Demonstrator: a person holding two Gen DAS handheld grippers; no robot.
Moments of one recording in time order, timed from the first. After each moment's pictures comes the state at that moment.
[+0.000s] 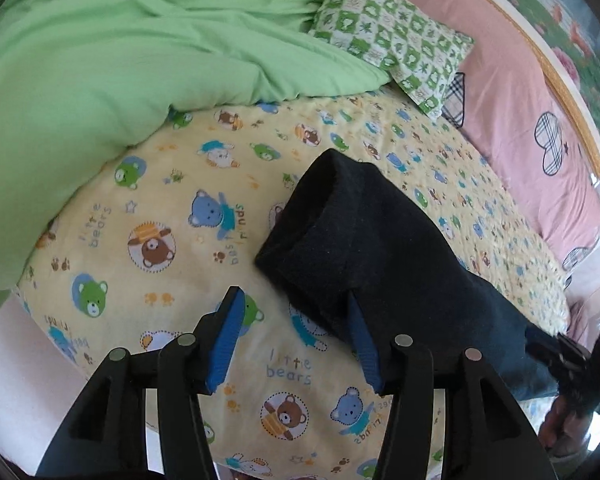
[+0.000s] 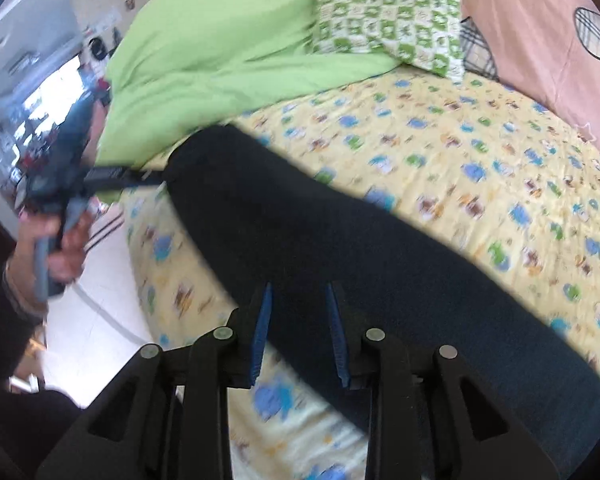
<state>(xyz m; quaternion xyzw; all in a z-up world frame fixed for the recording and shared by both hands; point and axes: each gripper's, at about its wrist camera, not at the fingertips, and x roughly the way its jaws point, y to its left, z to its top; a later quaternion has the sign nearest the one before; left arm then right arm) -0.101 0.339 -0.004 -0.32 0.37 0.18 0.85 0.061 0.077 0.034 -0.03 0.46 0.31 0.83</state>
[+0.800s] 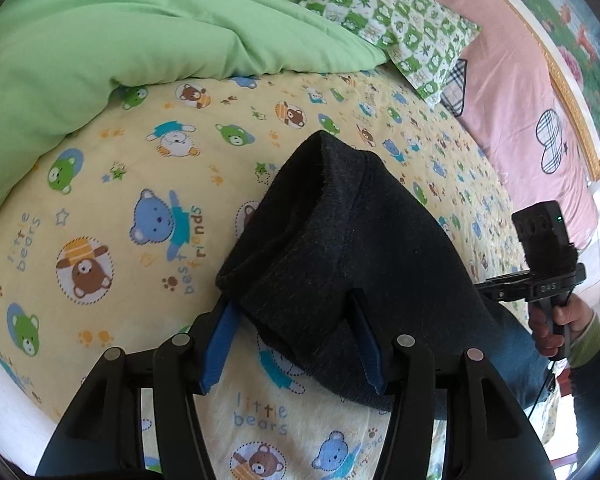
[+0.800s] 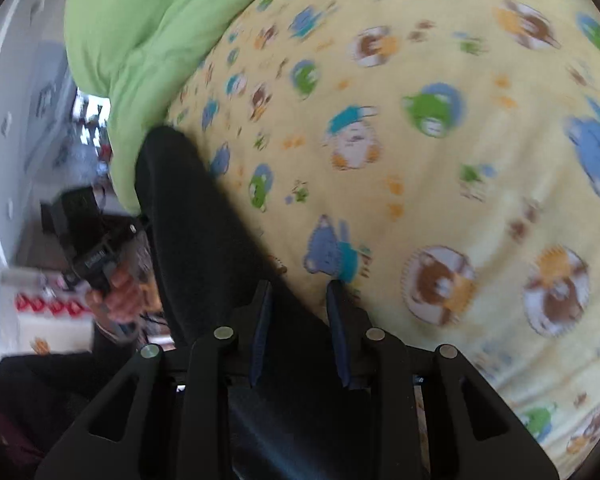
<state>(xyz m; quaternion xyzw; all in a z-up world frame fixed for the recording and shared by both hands) -0.053 0.347 -0.023 -0.33 0.39 0.15 0.84 0.245 0.101 -0.070 0.09 0.69 0.44 0.57</state>
